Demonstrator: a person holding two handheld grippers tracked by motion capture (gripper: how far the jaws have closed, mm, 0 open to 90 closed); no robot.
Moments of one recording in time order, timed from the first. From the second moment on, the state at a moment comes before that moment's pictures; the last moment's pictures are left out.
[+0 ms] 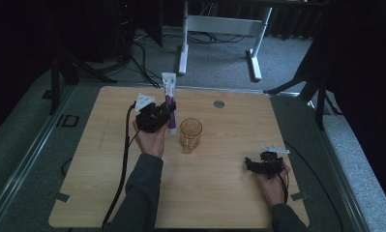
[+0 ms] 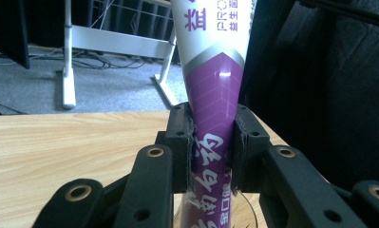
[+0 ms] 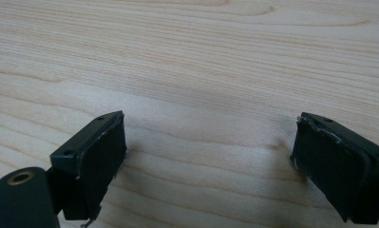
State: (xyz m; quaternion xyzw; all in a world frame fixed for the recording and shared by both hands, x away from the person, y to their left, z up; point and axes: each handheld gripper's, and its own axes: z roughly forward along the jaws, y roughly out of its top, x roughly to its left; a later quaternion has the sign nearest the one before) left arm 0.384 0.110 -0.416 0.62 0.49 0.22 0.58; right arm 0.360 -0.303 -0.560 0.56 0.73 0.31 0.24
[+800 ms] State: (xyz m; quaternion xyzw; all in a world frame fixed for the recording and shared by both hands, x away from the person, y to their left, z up) left arm 0.391 0.097 -0.424 0.62 0.47 0.21 0.59; right arm 0.360 -0.303 -0.560 0.56 0.73 0.31 0.24
